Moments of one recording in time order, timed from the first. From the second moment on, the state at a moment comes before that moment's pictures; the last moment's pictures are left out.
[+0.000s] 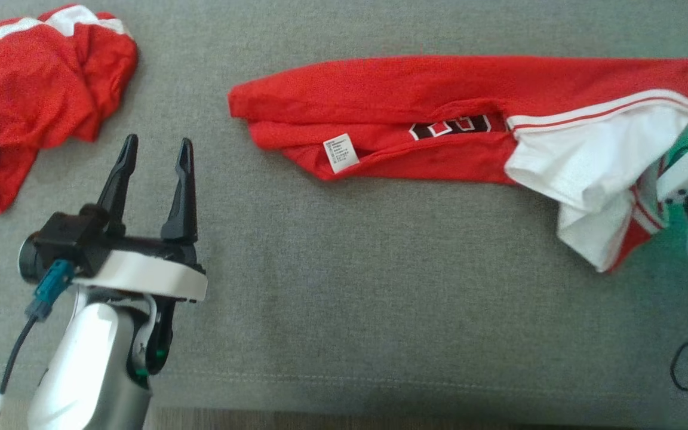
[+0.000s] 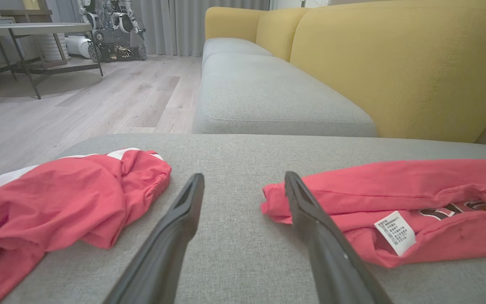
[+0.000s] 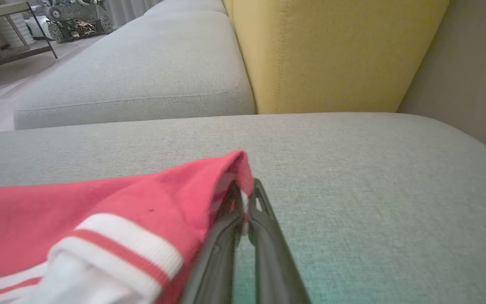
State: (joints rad) left arm -0.25 0.22 -0.27 0.09 -0.32 0.07 -0.25; right arm -0.58 -0.22 -0.20 0.58 0.10 0.13 -0.01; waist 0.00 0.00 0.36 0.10
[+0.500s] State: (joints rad) left arm -0.25 0.20 -0.23 0.12 -0.28 0.04 -0.25; right arm -0.61 -0.20 -0.13 0.73 0.14 0.13 -0.13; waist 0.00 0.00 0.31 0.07
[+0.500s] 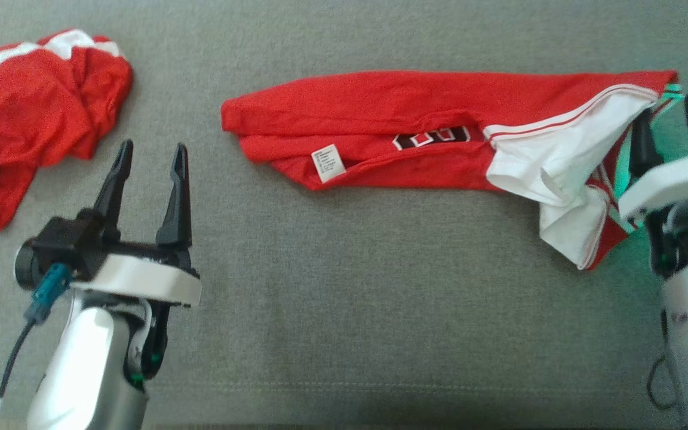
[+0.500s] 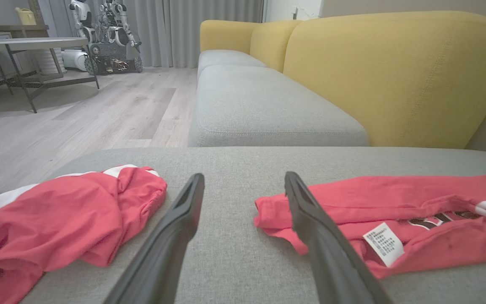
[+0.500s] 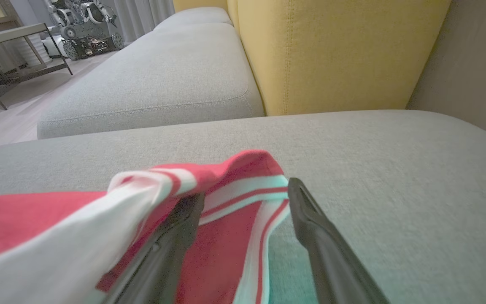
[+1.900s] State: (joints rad) left arm -0.06 0.23 -0.22 0.10 -0.27 0.07 -0.23; right arm -0.01 -0.05 -0.01 -0.05 0.16 0.13 0.08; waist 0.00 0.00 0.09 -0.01
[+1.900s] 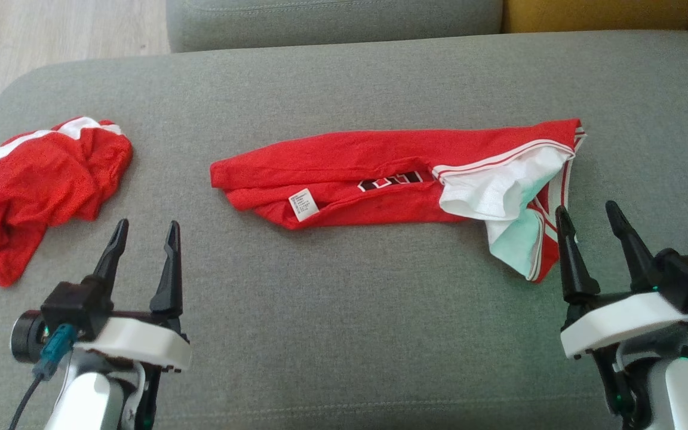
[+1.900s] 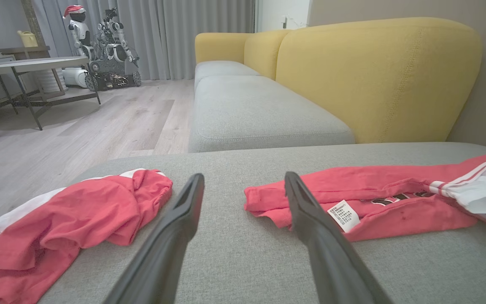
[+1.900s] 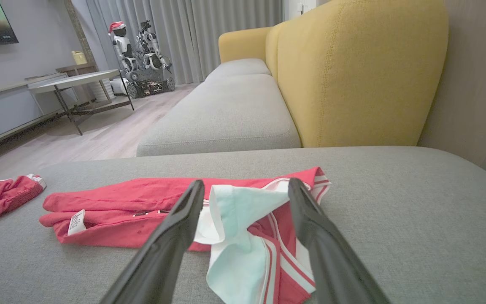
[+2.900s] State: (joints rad) left arm -0.50 0.18 -0.30 0.42 -0.35 -0.05 -0.09; right arm -0.08 -0.05 -0.02 -0.07 0.16 0.13 0.09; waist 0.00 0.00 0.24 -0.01
